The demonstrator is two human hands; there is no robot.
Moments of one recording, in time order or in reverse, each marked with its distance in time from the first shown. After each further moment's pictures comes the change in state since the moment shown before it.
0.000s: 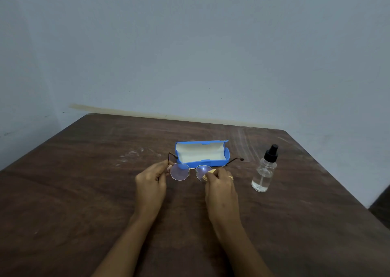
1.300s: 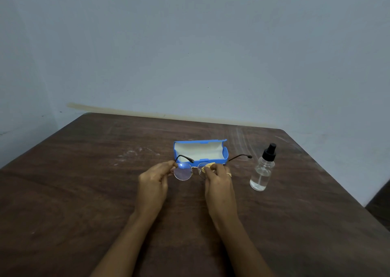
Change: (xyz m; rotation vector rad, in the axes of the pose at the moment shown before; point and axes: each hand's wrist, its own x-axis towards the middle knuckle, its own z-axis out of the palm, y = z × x) left_hand -0.003 0.002 0.002 -0.028 -0.096 0.069; right_hand 0.007 0.004 0.007 0.117 0.109 -0.039
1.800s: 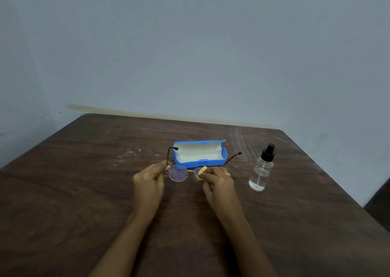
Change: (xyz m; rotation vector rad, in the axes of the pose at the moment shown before) left_hand 0.003 -0.003 -0.002 0.055 0.101 -0.067; right_hand 0.001 0.008 -0.014 0.155 -0.053 -0.151
